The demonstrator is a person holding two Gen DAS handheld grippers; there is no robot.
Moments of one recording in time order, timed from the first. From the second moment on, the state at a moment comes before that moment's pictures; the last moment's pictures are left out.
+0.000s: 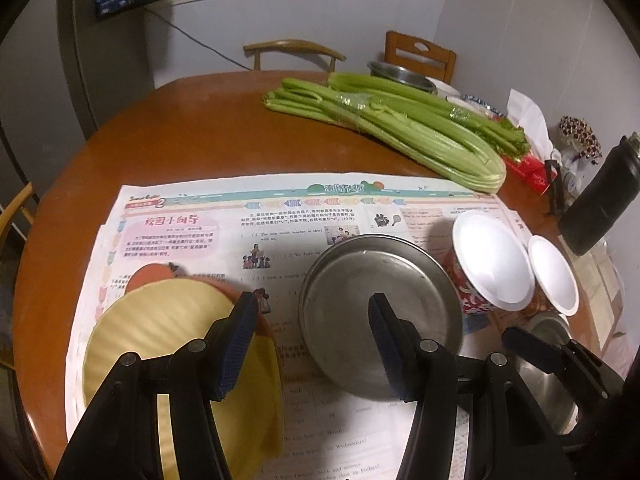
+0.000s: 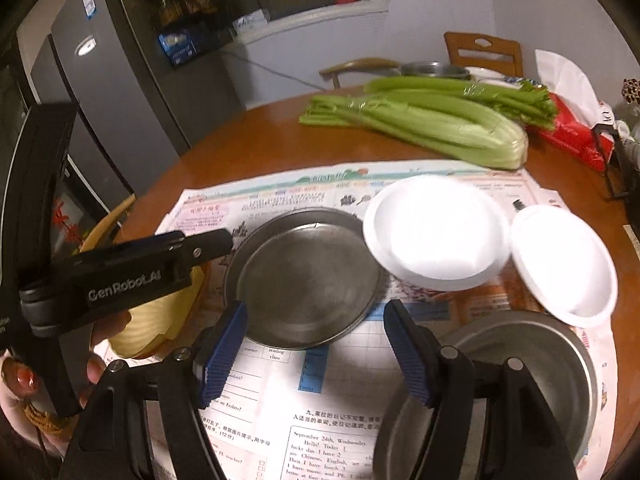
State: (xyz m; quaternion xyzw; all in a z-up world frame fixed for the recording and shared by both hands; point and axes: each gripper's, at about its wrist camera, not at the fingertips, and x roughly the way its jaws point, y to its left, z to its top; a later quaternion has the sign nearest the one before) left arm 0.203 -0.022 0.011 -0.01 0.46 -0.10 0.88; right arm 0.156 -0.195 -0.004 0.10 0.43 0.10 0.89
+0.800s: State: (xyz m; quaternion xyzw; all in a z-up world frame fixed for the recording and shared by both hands) left arm 0.249 -0.040 -0.024 0.03 0.50 -0.11 0.86; right arm 0.207 -0.188 -0.036 0.09 0.51 0.07 0.85
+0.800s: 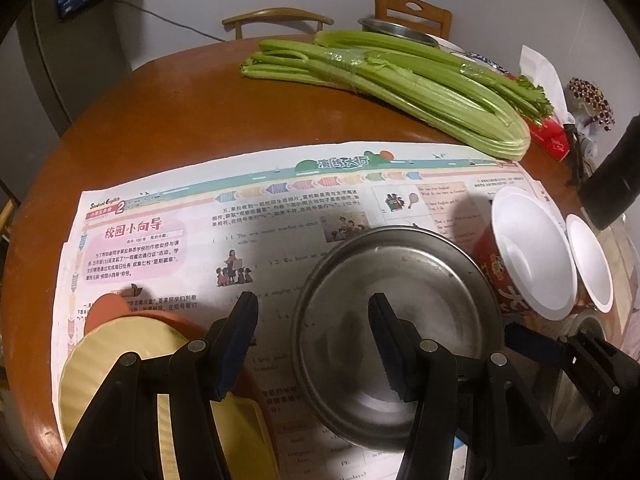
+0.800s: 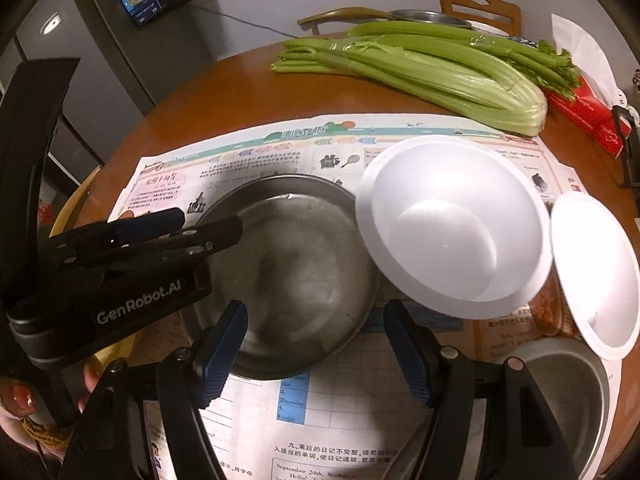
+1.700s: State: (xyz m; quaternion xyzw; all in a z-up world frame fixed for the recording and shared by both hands) left arm 0.253 -0.047 -0.032 0.03 0.52 -0.13 0.85; right arm 0.208 -0.180 -0.033 0.09 0.50 0.08 0.85
